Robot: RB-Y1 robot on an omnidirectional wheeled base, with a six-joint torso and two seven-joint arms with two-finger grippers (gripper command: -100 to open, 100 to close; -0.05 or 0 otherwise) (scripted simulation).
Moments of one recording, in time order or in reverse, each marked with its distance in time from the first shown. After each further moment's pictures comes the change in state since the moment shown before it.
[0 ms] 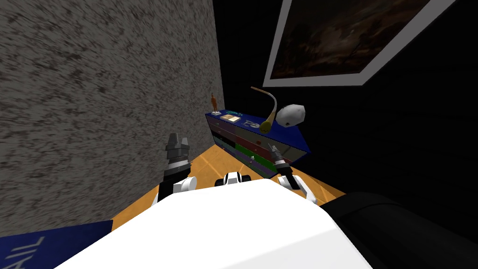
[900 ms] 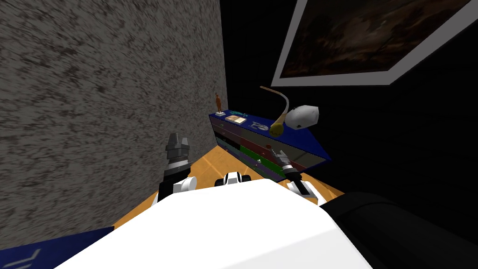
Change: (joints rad) left arm 0.000 0.000 0.000 0.000 0.000 0.000 0.000; right arm 0.052 -0.079 -0.082 0.140 0.066 -0.015 0.215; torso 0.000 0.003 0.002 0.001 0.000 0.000
